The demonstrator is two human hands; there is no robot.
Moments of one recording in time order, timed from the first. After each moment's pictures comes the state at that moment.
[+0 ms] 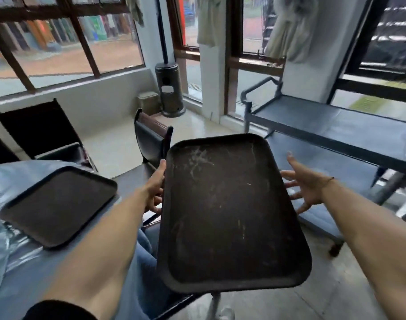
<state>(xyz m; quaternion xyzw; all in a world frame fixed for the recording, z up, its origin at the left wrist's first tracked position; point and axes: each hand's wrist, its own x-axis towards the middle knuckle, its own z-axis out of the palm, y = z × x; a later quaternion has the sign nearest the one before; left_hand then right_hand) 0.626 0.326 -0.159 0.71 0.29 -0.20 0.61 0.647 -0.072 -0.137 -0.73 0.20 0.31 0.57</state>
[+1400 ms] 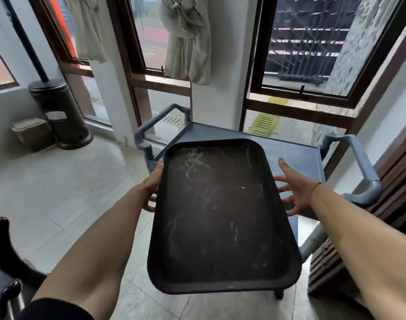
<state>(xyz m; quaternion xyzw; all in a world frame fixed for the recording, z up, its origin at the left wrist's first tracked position) 1.107 -0.023 -0.158 0.79 0.14 -0.30 0.52 0.986 -0.388 -0.135 -0.68 0.36 0.17 0.62</state>
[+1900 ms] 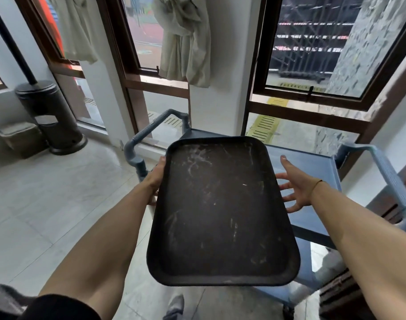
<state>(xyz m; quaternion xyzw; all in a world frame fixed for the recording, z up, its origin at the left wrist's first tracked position) 1.243 -0.069 -0.165 0.77 0.14 -0.27 0.57 1.113 -0.414 -0.138 -0.68 0.37 0.15 0.62</state>
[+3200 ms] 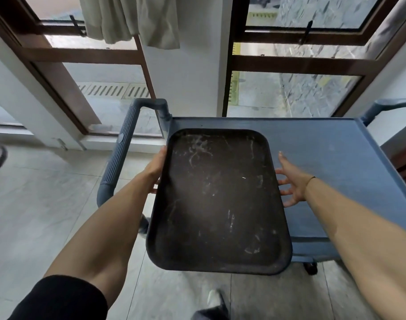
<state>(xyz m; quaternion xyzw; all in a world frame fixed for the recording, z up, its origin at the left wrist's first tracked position) 1.589 -0.090 -0.243 0.80 0.03 -0.42 0.43 1.356 -0.375 -0.251 -0.53 0.54 0.12 0.64</state>
